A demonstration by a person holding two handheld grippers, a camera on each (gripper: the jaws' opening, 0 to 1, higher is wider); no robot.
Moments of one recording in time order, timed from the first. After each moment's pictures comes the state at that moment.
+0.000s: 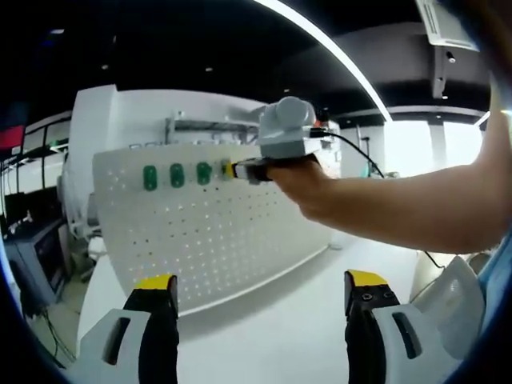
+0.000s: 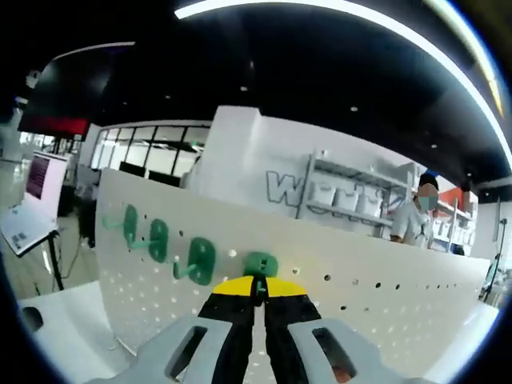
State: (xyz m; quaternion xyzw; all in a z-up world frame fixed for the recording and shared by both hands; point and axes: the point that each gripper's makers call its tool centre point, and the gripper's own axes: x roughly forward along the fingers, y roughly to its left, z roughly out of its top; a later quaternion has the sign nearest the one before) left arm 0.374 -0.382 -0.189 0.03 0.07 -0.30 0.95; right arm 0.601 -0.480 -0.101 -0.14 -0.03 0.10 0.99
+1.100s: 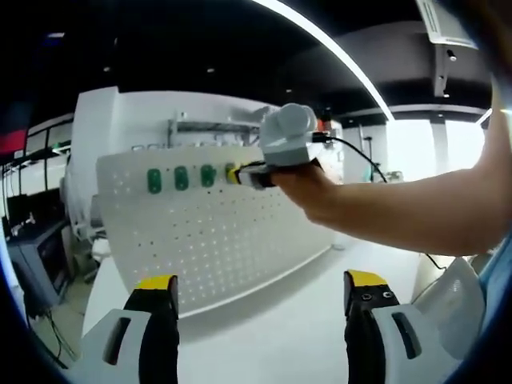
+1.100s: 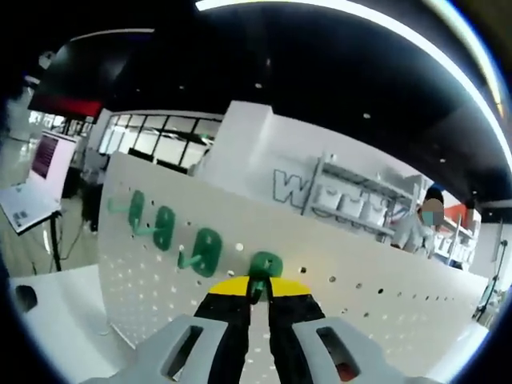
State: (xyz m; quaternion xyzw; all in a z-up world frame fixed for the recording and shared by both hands) left arm 0.375 -0.378 -0.186 0.04 0.07 -0.29 0.95; right arm 0.600 -0.477 -0.106 -0.17 -0.02 0.12 0.98
